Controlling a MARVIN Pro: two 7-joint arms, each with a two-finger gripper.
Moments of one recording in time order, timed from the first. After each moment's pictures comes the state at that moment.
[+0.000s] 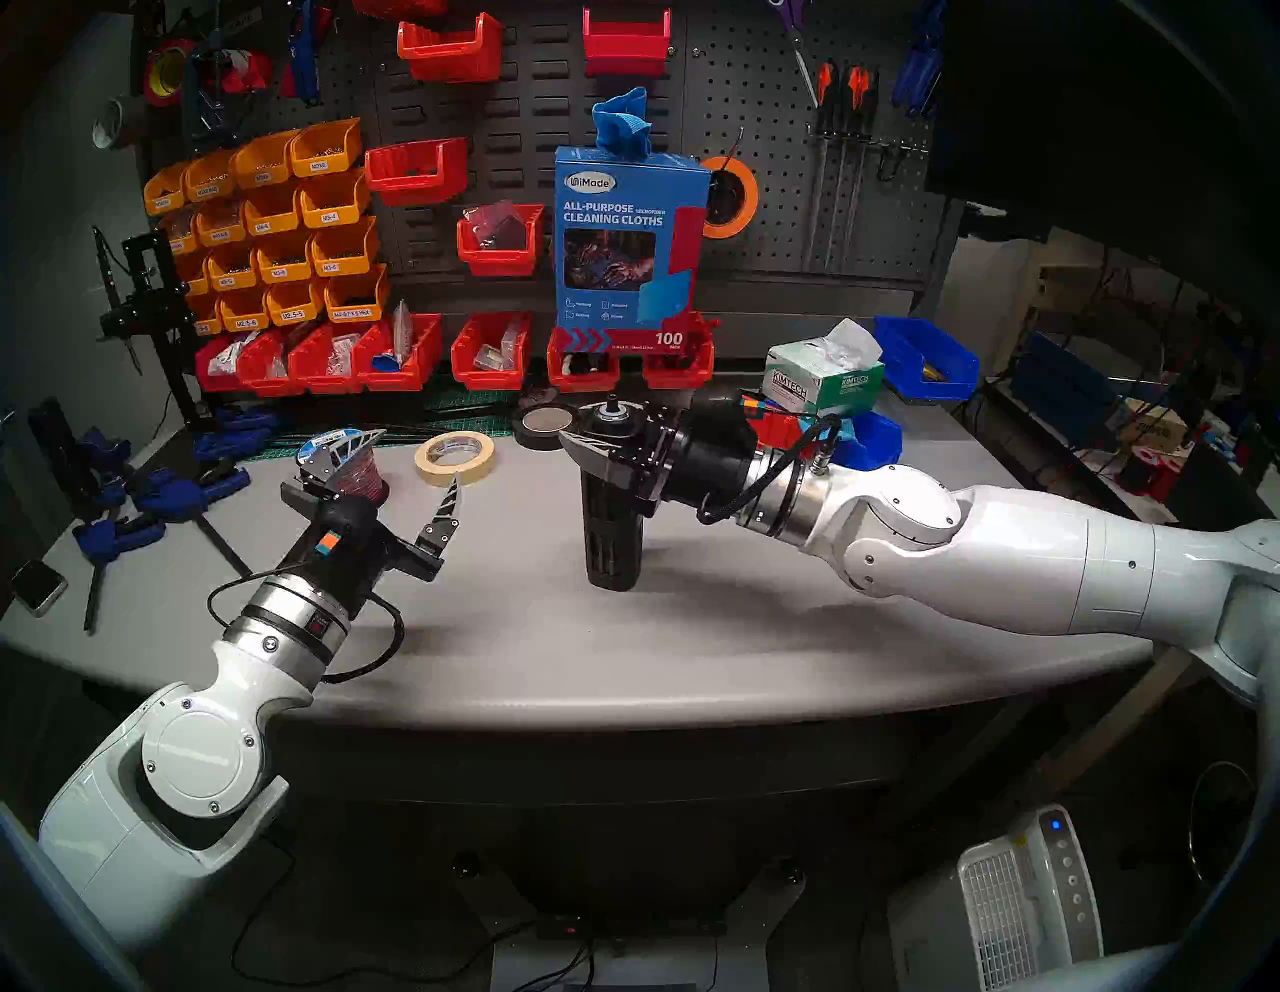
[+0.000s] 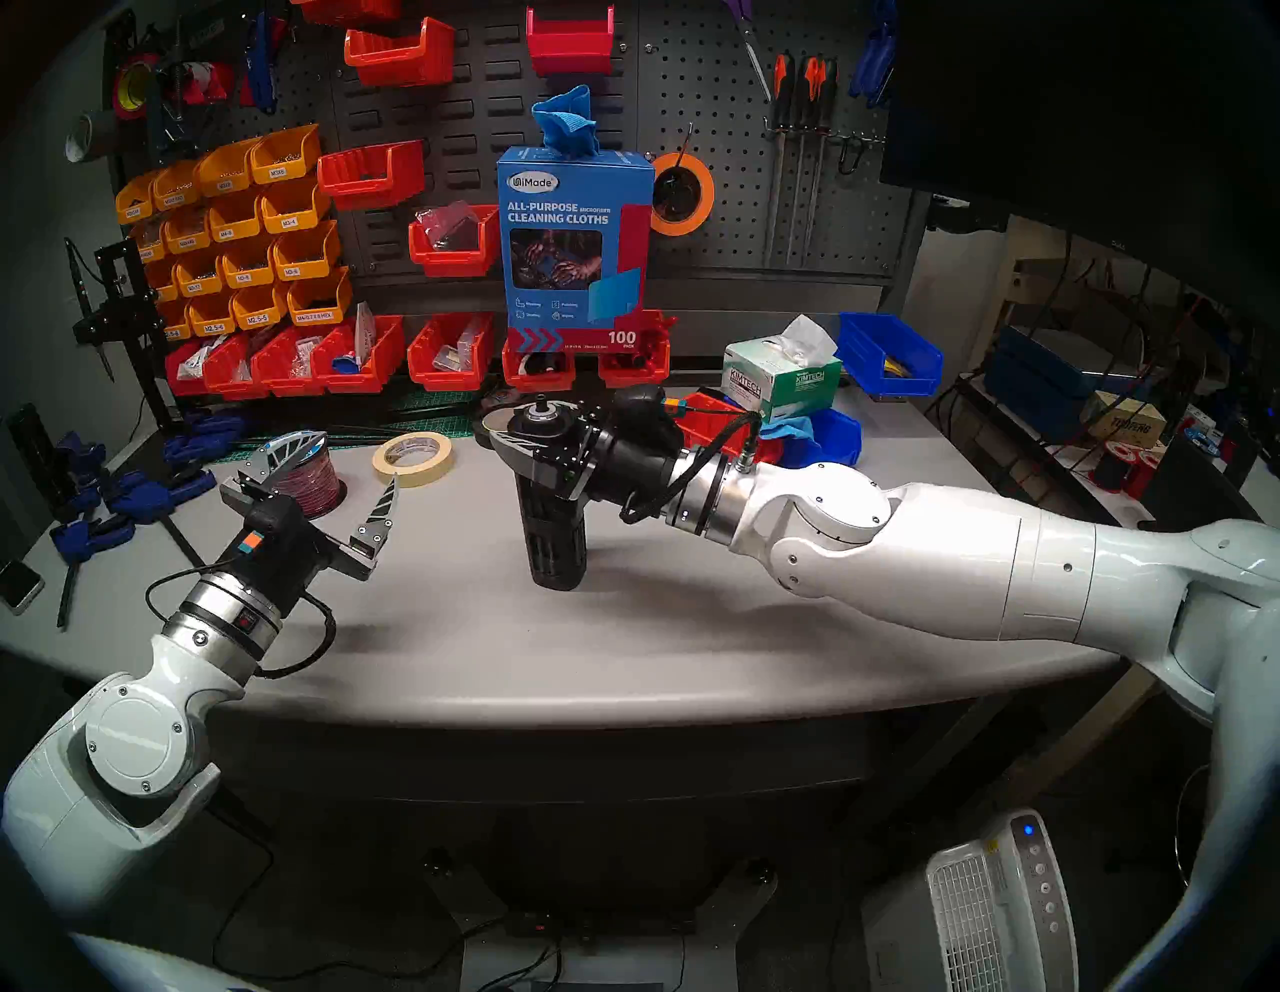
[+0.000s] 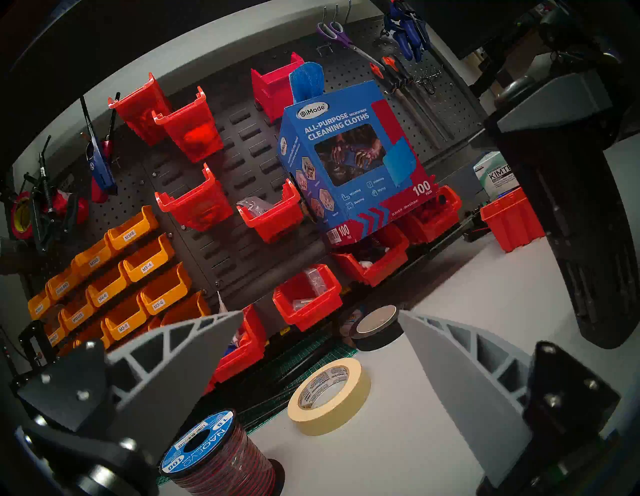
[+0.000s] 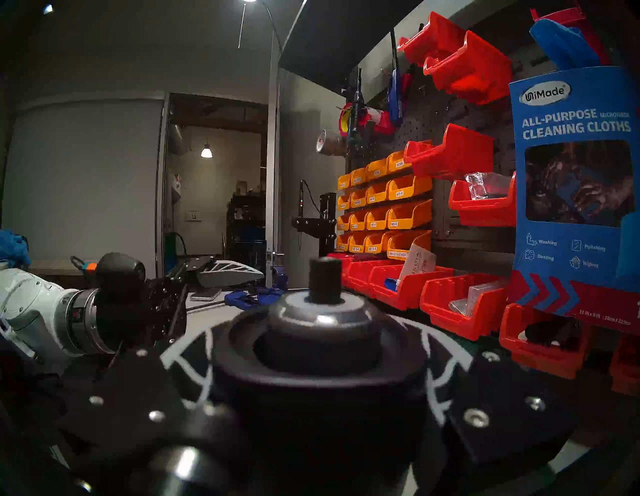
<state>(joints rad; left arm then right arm) 2.23 -0.77 -1.72 -2.25 -0.11 -0.12 0.25 -0.30 -0.68 -0.13 -1.71 1.35 -0.49 0.38</state>
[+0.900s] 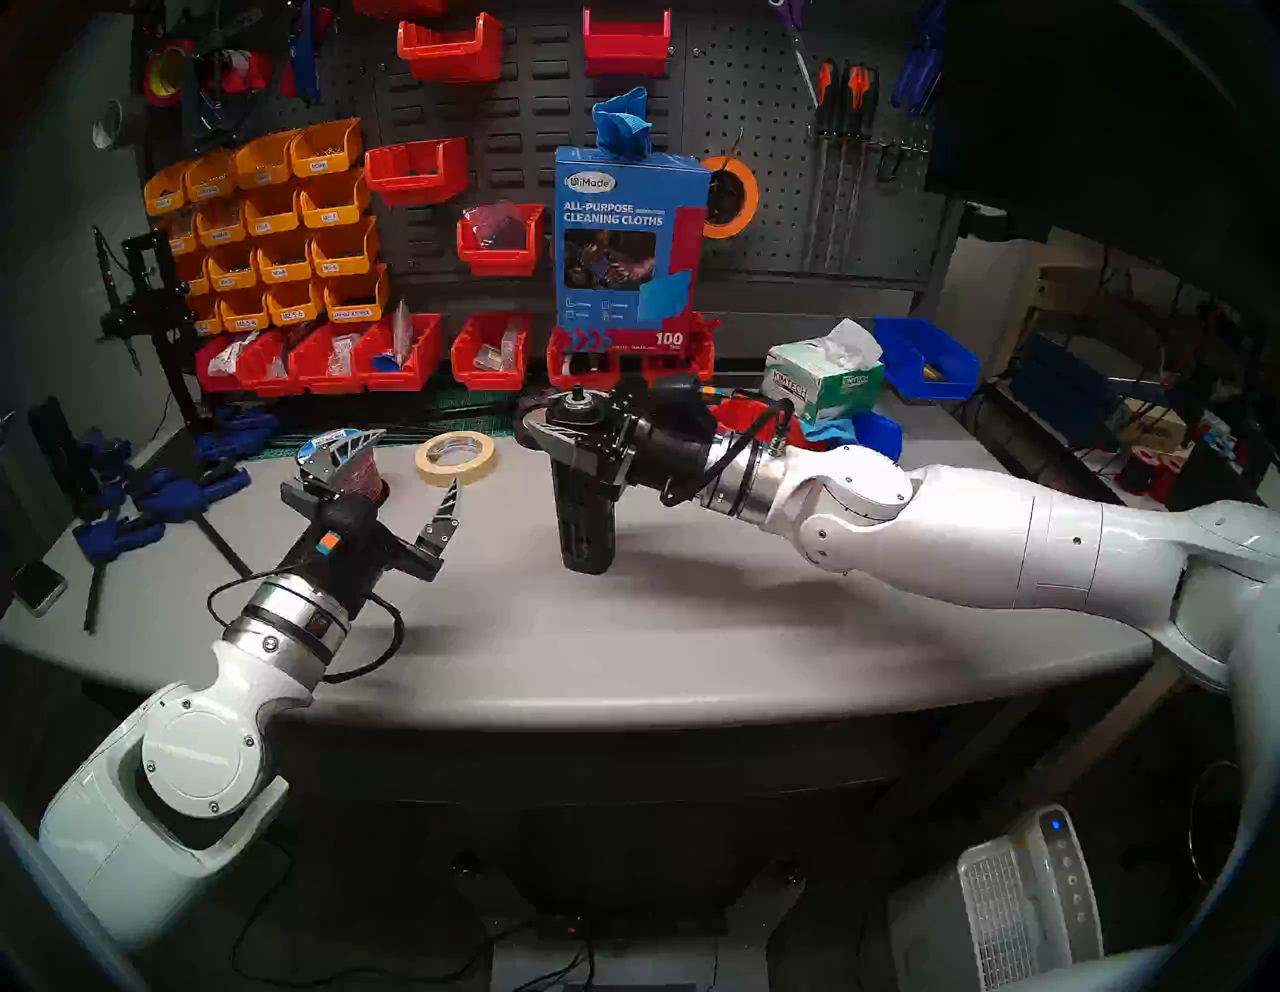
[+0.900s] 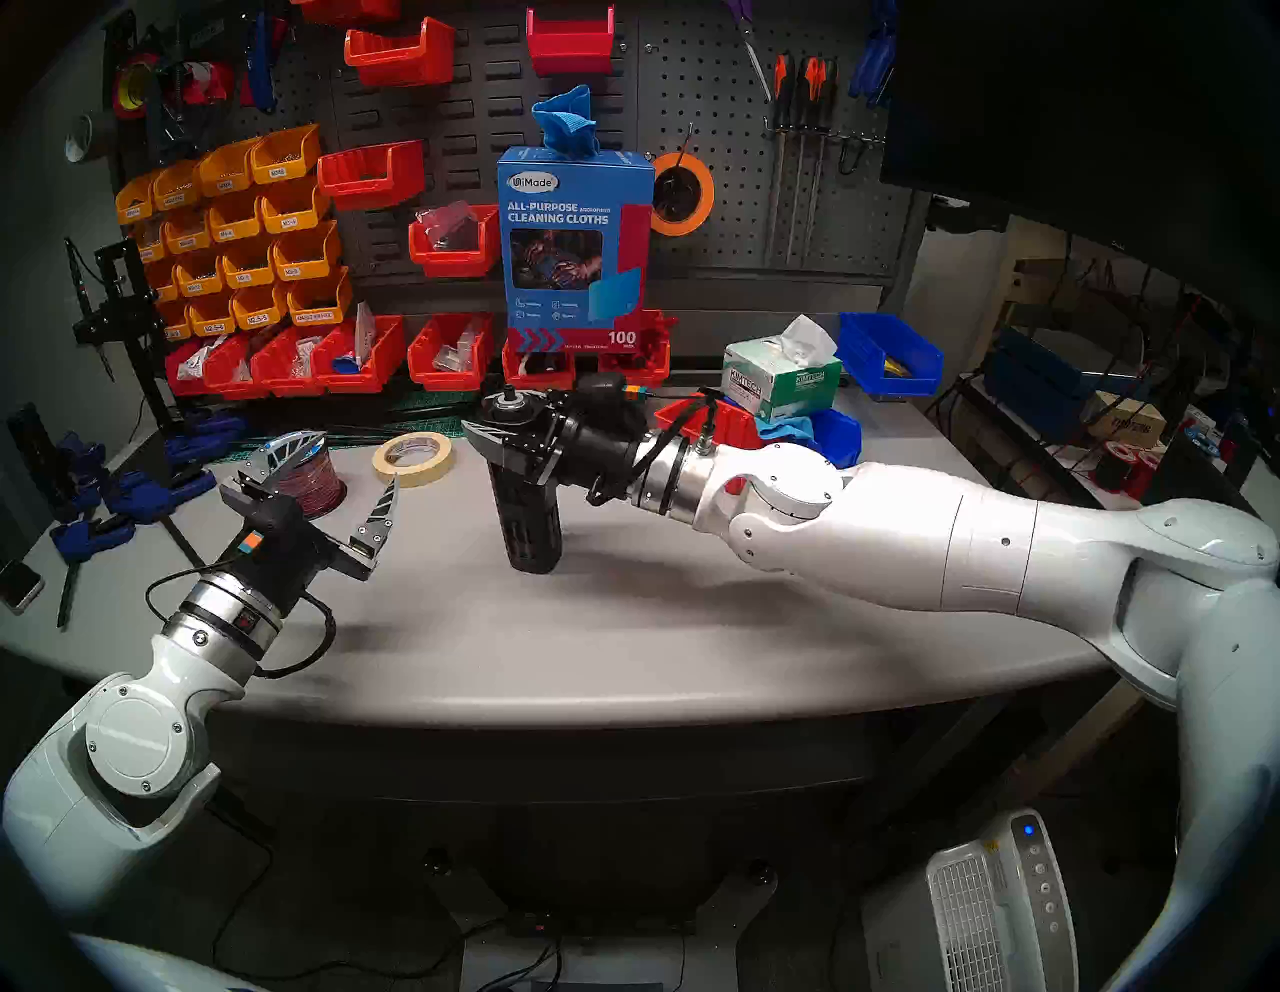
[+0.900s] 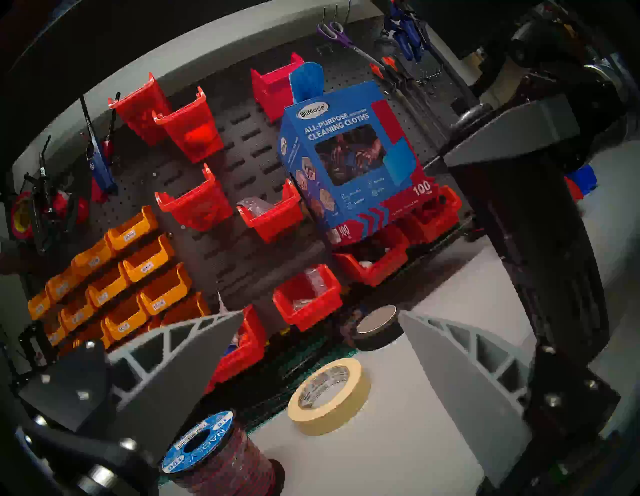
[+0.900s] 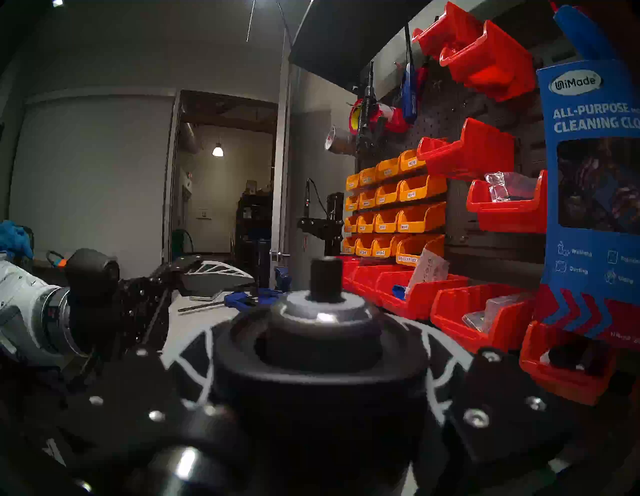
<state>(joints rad) 2.23 -0.77 -1.72 -2.25 -0.11 -0.12 0.25 -0.29 -0.81 -0.12 -1.58 1.36 -0.49 0.42</state>
